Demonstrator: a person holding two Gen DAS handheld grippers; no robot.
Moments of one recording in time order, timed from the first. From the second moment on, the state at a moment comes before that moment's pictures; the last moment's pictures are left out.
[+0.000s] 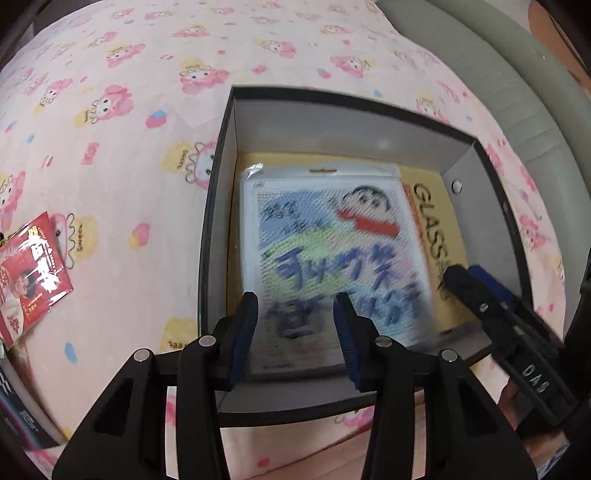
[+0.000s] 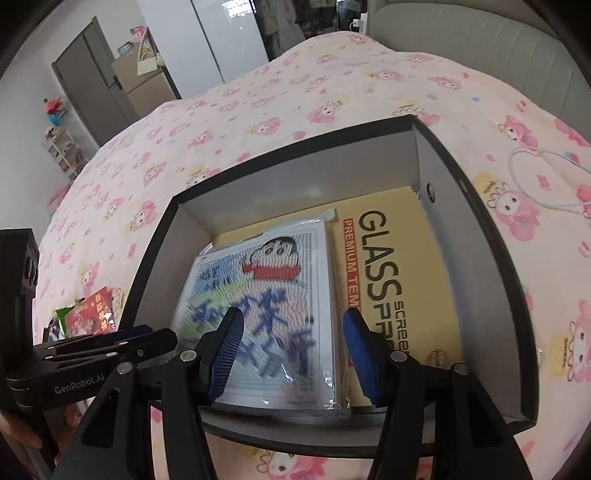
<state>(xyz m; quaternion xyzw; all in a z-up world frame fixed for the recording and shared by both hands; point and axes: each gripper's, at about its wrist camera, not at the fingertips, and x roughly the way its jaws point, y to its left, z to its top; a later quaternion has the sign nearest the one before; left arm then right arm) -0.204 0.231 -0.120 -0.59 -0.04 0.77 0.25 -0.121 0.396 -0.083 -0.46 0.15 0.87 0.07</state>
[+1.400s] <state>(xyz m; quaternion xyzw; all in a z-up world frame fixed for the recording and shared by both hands) -0.200 0.215 -0.110 -0.55 -0.09 0.78 0.28 -0.142 0.382 -0.091 -0.53 0.12 0.83 0.09</state>
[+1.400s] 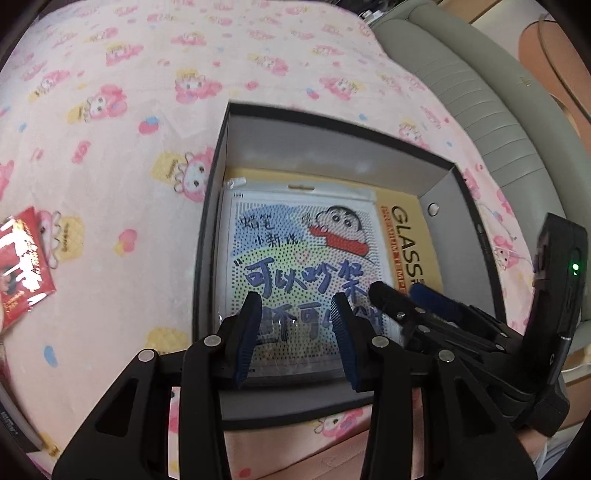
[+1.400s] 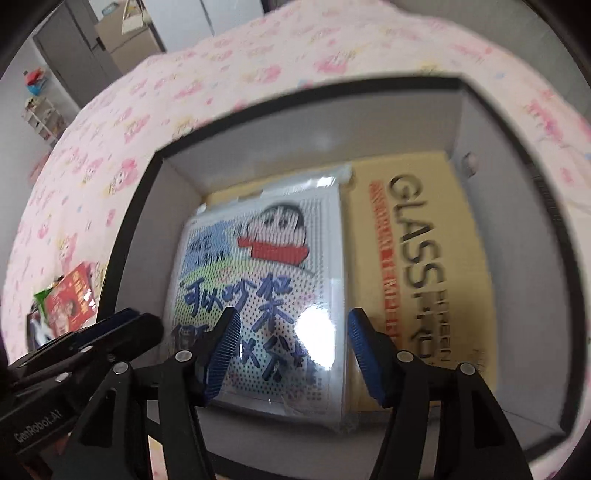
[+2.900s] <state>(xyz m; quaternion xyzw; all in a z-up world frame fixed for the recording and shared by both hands) -0.032 -0.043 0.019 -0.41 -0.04 0.91 0.08 -0.045 0.112 0.013 -0.39 0.04 0.91 -0.11</state>
